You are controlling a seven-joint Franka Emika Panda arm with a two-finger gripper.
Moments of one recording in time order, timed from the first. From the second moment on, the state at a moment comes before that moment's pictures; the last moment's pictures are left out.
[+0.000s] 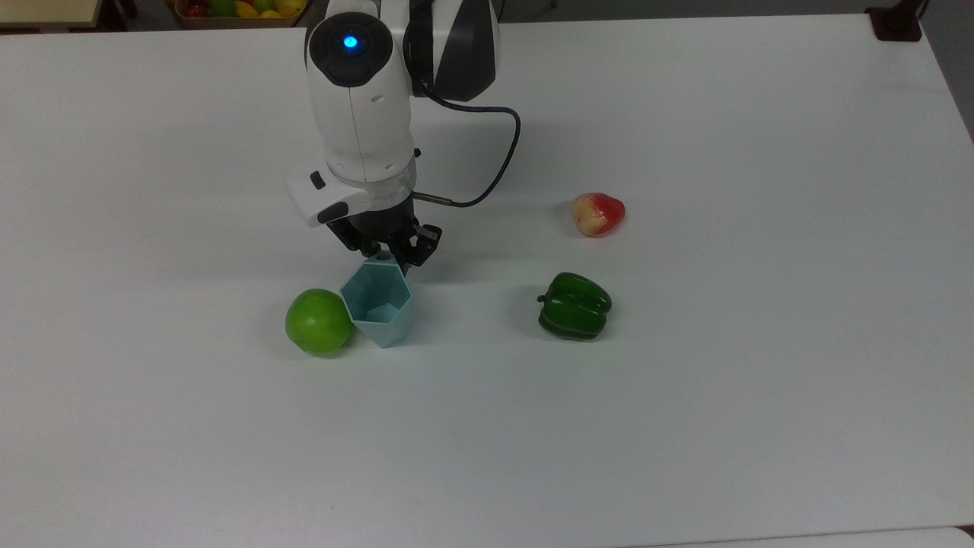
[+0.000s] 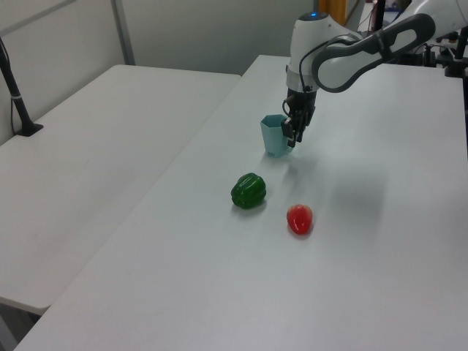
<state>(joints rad) -0.01 0.49 0.05 -1.63 -0.05 2.24 0.27</state>
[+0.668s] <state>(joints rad) -0.01 0.48 0.05 -1.61 -0.07 2.24 0.27</state>
